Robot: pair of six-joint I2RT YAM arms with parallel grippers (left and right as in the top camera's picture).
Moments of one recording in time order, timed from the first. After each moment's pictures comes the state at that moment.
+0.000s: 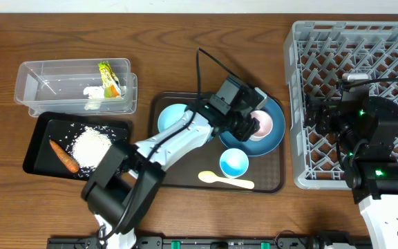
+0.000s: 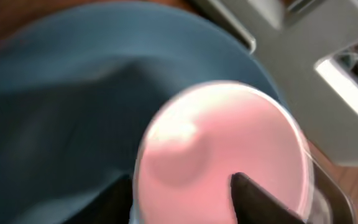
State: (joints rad) left arm -0.69 1.91 1.25 -0.30 0.34 -0.02; right arm 0.00 0.98 0.81 -0.33 -0.09 0.02
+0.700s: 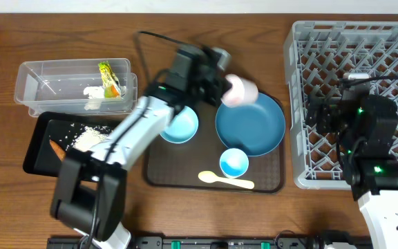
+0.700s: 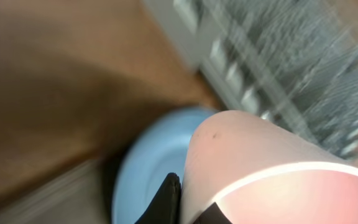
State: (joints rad) left arm -0.38 1.77 1.25 -0.16 0.60 -0.24; right arm -0.01 1.02 0.81 -0.33 -0.07 0.01
